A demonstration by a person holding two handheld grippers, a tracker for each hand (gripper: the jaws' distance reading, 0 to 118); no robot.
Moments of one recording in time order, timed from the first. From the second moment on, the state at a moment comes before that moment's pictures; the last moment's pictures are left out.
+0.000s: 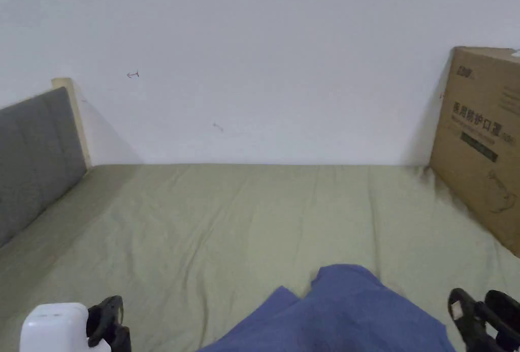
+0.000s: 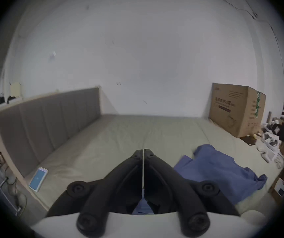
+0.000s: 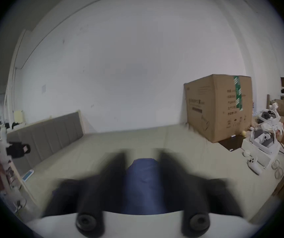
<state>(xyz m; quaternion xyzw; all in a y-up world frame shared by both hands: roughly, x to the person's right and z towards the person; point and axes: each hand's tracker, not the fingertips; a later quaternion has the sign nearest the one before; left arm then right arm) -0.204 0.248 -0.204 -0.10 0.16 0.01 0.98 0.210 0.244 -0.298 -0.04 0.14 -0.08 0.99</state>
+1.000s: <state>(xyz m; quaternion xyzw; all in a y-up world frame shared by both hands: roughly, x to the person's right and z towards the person) -0.281 0.077 -0.319 -0.45 0.08 0.03 0.89 0.164 0.203 -0.342 -0.22 0.21 0.00 0.95</state>
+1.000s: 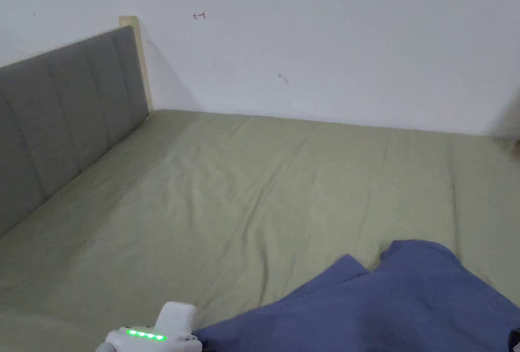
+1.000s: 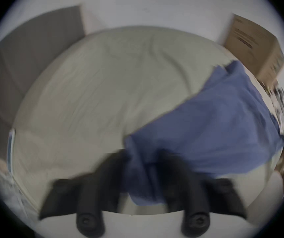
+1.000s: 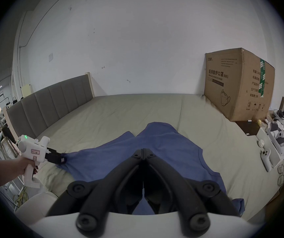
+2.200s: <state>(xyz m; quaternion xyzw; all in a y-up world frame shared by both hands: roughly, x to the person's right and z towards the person) -0.278 0.103 -0.300 -0.28 0.08 0.11 0.95 0.133 0.060 -0.738 -0.56 0.23 0.14 0.79</state>
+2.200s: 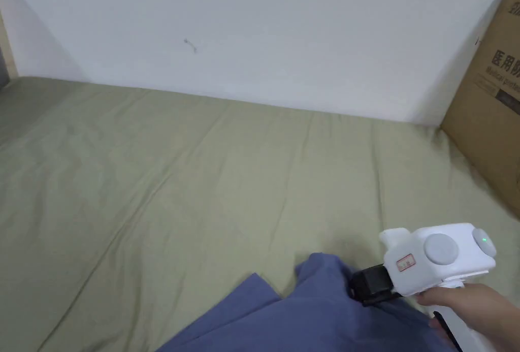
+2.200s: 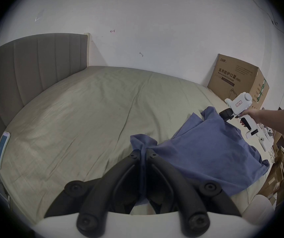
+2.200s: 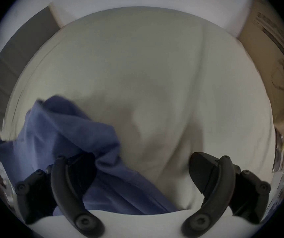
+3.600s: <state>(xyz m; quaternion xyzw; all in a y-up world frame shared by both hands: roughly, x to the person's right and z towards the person) -0.303 0.503 -0.444 -0.13 0.05 0.05 0.99 0.244 0.574 -0.560 -0.08 0.14 -0.10 0.98</state>
